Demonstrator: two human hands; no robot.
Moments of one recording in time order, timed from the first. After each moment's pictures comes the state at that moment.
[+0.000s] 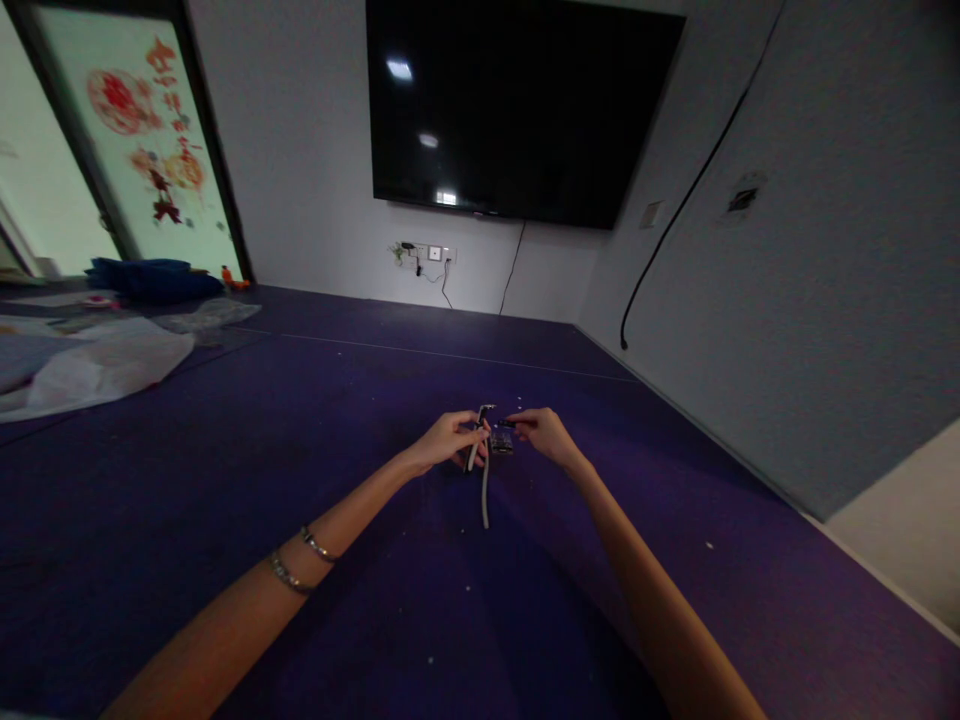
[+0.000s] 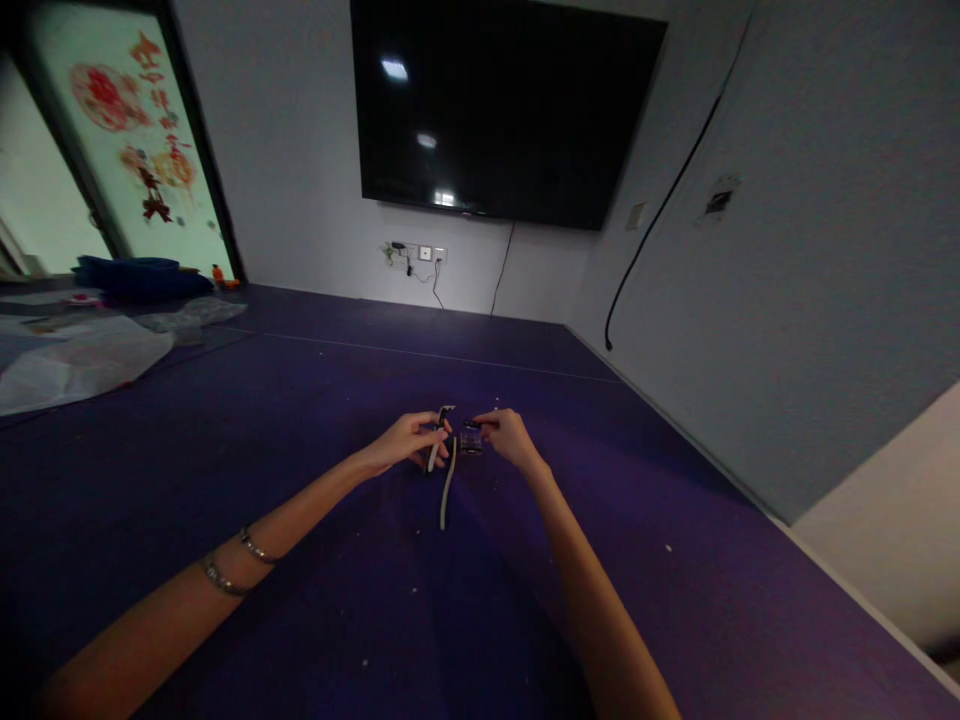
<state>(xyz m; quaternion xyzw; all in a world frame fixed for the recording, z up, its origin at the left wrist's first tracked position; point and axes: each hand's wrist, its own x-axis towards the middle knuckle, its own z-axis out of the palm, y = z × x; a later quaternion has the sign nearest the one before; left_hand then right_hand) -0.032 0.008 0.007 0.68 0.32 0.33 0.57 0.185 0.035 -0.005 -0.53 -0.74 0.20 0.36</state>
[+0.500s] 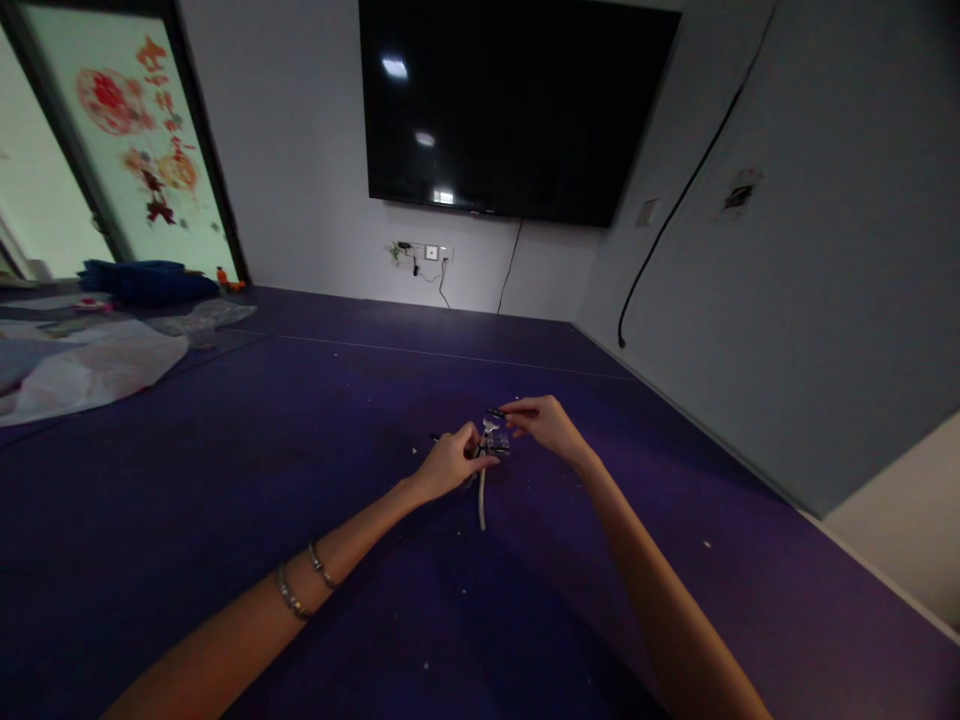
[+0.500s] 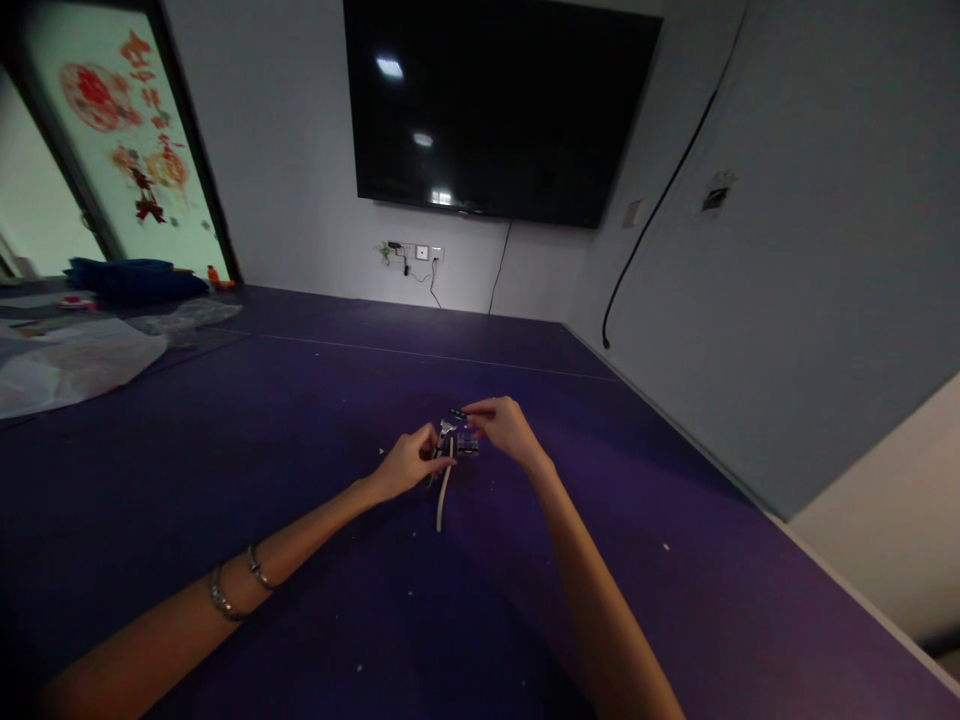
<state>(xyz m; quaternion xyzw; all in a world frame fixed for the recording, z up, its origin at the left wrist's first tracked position) -0.019 0.002 -0.027 0.79 0.36 0.40 0.28 0.172 0.010 0.036 -0.48 -0.71 0.30 0.42</state>
